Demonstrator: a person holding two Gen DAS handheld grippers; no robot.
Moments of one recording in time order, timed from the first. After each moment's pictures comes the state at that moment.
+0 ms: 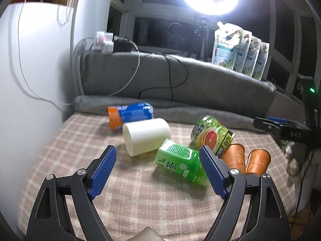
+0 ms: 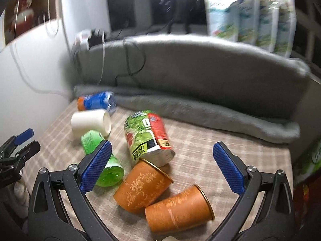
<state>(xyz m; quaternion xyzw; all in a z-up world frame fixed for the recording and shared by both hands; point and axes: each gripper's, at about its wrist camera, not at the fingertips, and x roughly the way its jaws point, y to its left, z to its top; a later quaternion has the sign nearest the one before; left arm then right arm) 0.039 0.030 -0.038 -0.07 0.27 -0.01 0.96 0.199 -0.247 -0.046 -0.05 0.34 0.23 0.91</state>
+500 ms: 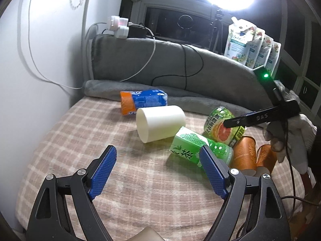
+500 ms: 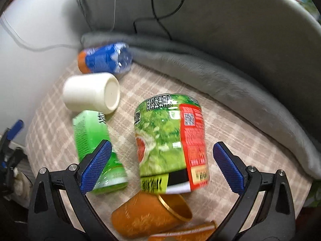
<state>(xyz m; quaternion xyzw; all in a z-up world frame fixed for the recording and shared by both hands) 0.039 0.054 -0.054 -0.09 0.30 0.01 0.95 0.287 -0.161 -0.107 -0.14 0.51 0.32 0.79</state>
